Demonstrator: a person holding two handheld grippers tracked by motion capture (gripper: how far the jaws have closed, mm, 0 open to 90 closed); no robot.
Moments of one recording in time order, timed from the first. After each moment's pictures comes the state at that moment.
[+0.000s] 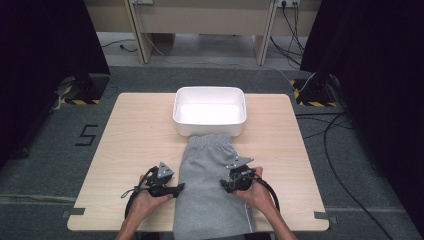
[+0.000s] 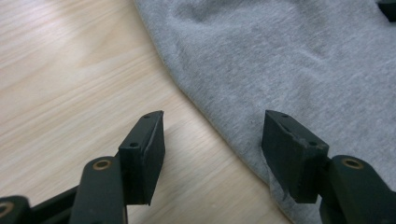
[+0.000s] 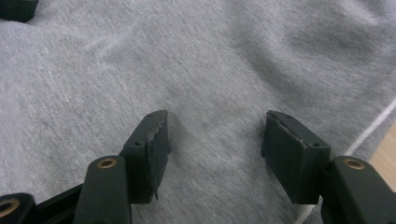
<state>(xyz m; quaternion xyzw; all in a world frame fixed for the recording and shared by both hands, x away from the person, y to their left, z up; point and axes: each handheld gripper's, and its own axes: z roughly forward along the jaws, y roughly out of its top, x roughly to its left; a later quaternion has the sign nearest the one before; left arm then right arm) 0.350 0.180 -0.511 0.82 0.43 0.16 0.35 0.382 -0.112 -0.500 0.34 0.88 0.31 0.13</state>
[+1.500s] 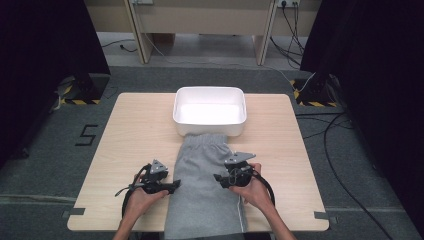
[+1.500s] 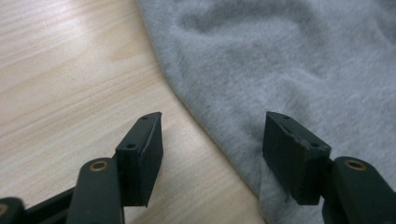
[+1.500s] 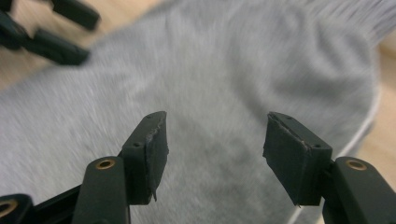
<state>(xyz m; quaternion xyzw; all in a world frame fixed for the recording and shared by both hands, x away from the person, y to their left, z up) 0.359 0.196 -0.512 0.79 0.46 0.14 0.38 0.384 -0.107 -0.476 0.33 0.85 0.38 0.12</state>
